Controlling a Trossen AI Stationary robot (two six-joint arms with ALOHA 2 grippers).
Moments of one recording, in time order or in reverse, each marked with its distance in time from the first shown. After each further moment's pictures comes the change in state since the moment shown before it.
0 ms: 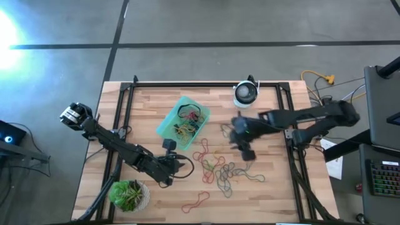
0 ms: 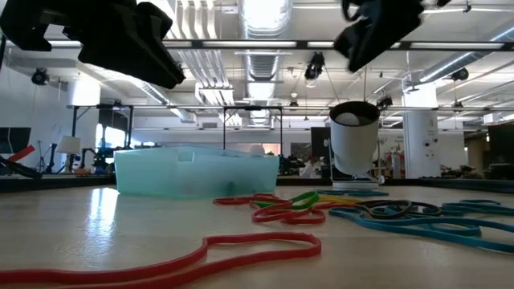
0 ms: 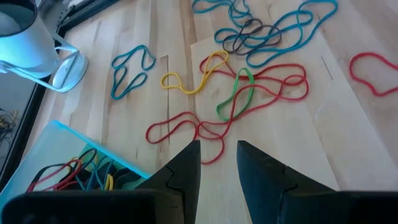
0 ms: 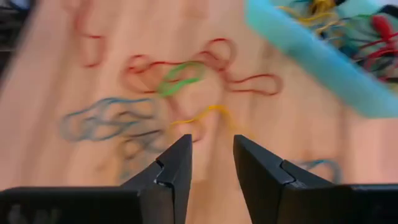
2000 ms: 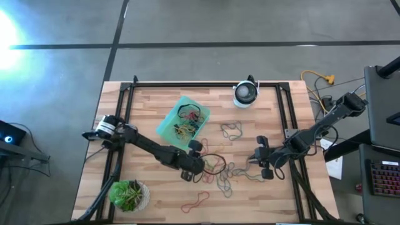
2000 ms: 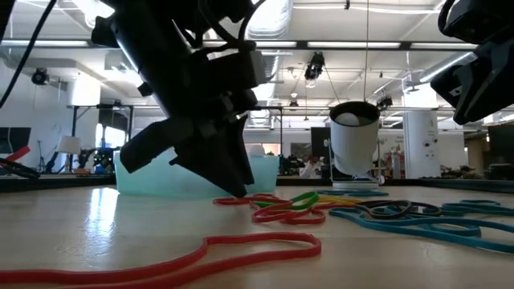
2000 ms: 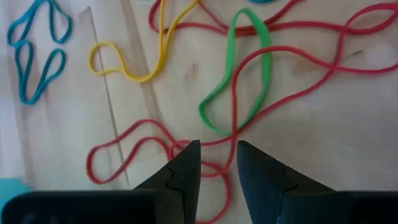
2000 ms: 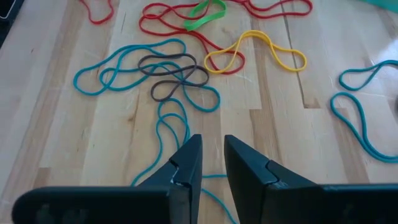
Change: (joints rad) left arm 0.215 0.481 0.286 -0.026 0.227 0.235; right arm 0.511 -0.363 -0.617 0.347 0.457 0.553
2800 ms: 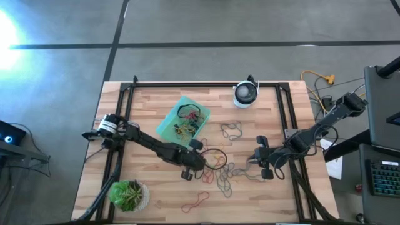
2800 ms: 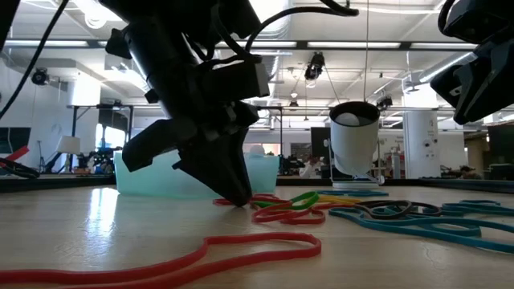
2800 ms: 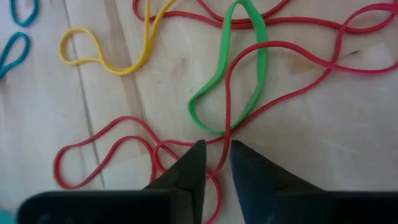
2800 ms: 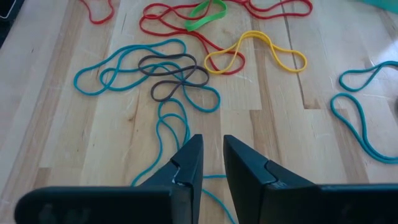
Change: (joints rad) left arm 0.049 0.019 -0.004 0.007 0.131 -0.028; right arm 0.000 0.000 0.000 0.002 0.000 -0.004
